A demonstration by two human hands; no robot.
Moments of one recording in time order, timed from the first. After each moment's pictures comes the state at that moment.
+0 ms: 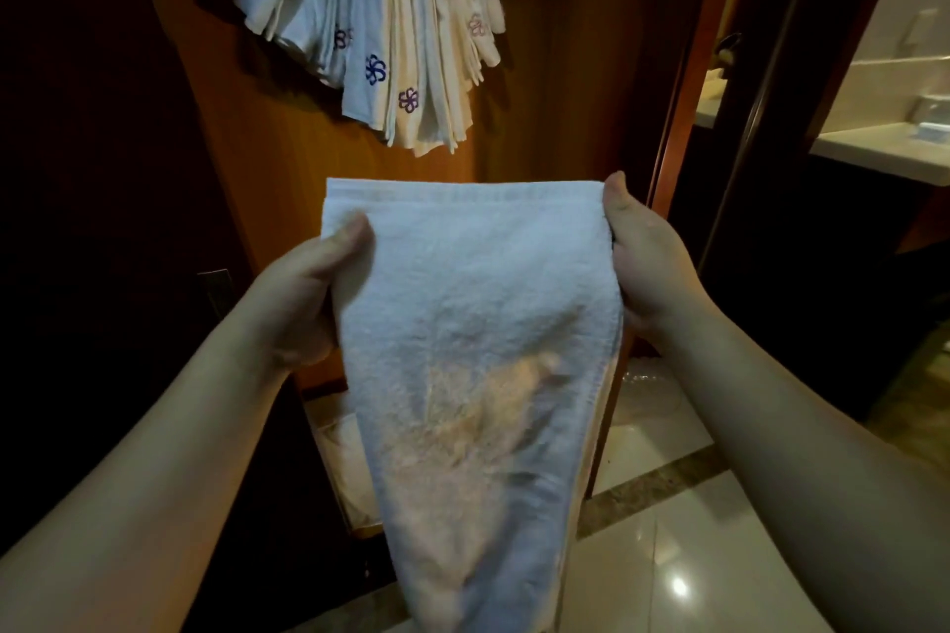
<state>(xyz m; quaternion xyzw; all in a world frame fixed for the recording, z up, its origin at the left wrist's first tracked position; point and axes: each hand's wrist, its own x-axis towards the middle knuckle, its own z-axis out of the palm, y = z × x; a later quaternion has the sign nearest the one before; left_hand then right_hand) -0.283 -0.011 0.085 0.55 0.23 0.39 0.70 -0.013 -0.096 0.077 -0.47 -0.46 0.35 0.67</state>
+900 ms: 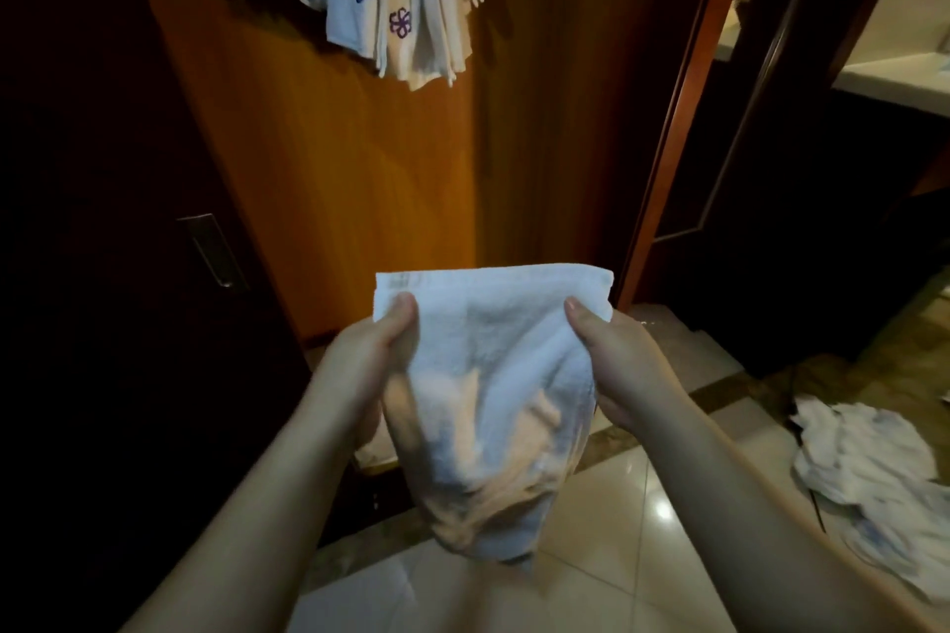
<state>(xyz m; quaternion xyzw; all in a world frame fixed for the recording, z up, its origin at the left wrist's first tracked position) -0.261 -0.042 -0.025 0.47 0.45 0.40 0.64 -0.044 -0.125 -0.049 -0.58 -0.29 0.45 0.61</state>
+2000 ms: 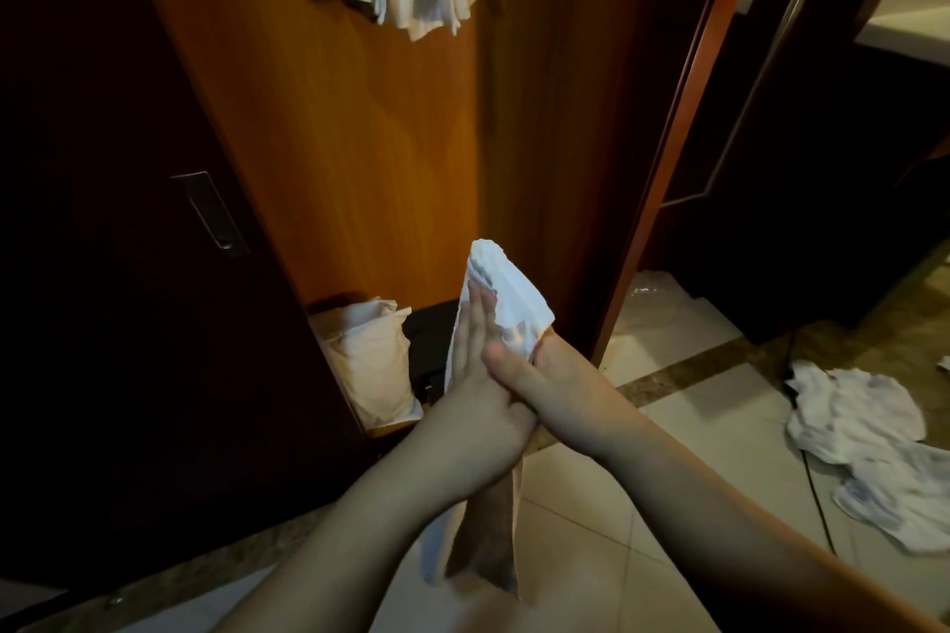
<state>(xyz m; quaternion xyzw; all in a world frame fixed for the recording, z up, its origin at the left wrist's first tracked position) -0.241 -0.124 -0.050 0.81 0.38 0.11 0.43 -0.118 -0.154 -0.050 -0.58 -0.55 0.43 0.42</state>
